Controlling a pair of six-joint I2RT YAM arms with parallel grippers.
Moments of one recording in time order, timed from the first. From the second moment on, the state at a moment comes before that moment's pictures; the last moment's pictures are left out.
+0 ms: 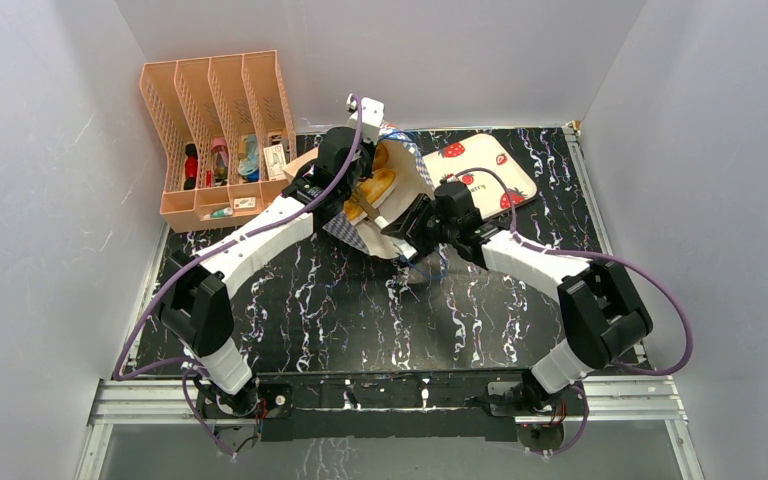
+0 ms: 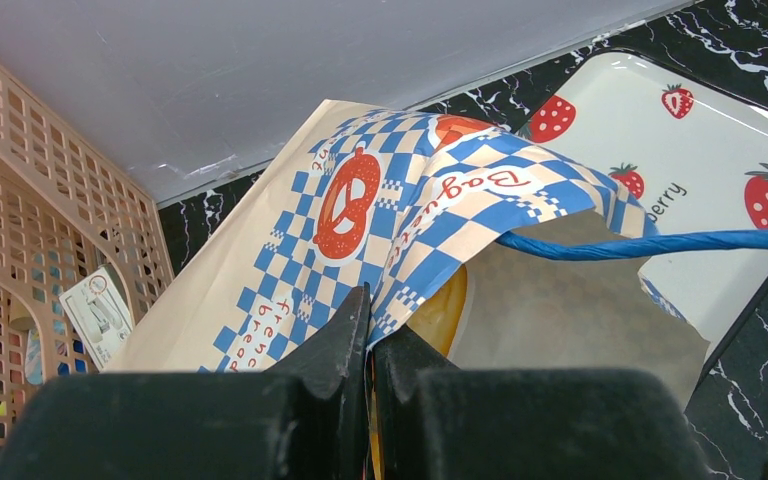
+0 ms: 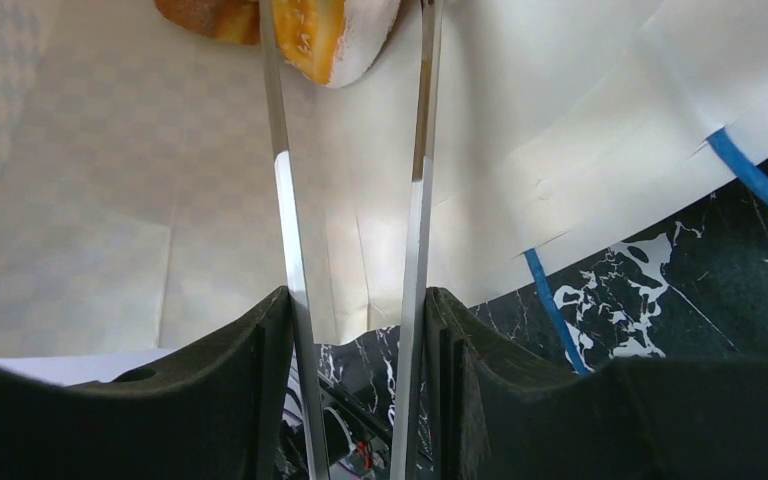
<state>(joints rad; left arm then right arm) -0.65 1.67 1.42 -0.02 -0.36 0.08 0.54 1.53 0.95 -0.01 -0.27 1.11</state>
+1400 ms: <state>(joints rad) -0.65 1.67 1.44 -0.03 -0.38 0.08 0.54 1.56 0.93 0.00 -0.28 1.05</state>
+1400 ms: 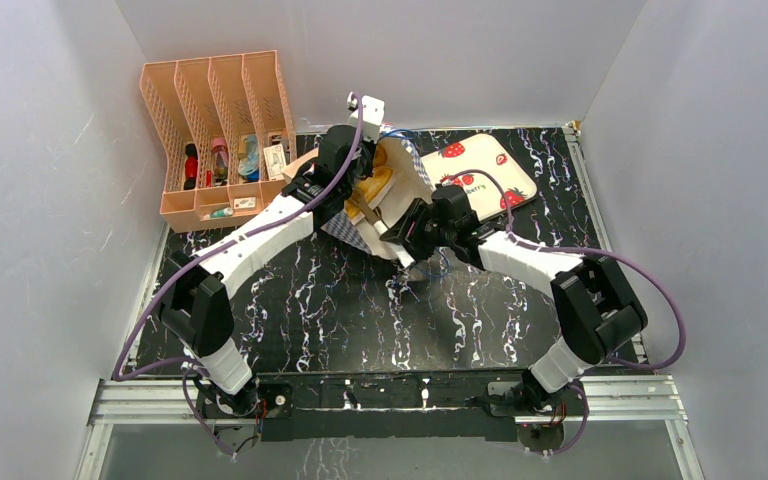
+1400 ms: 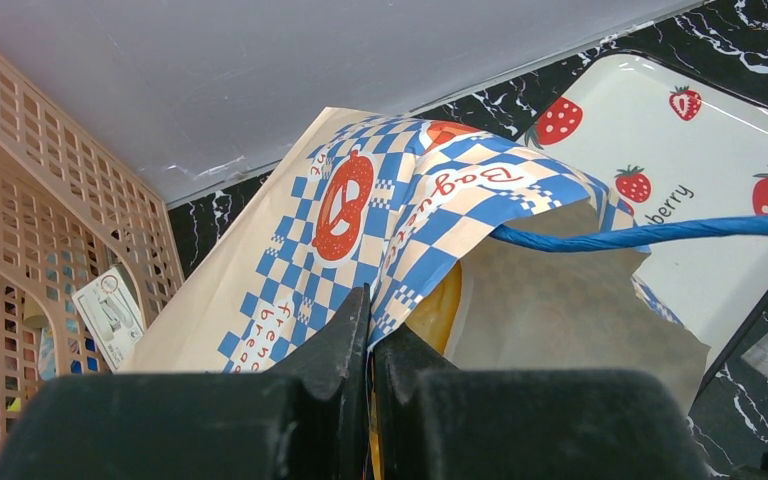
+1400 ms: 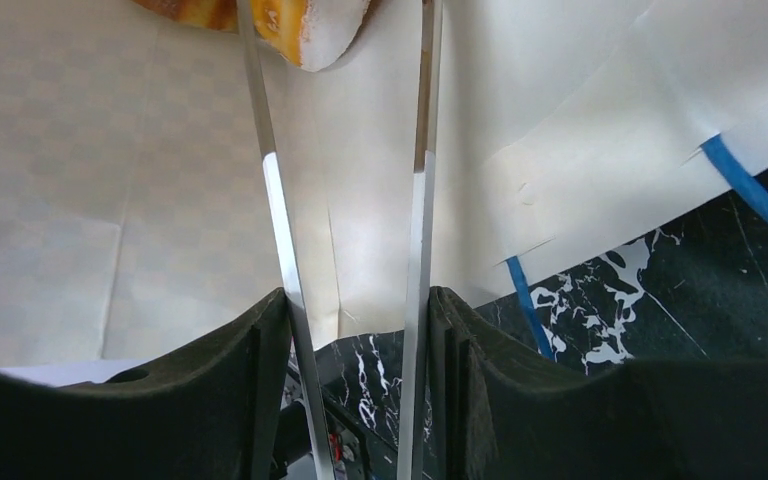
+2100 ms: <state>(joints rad) -0.65 1.67 1.45 -0.04 -0.38 0.08 0.54 1.57 0.95 -0.01 -0.27 1.05</state>
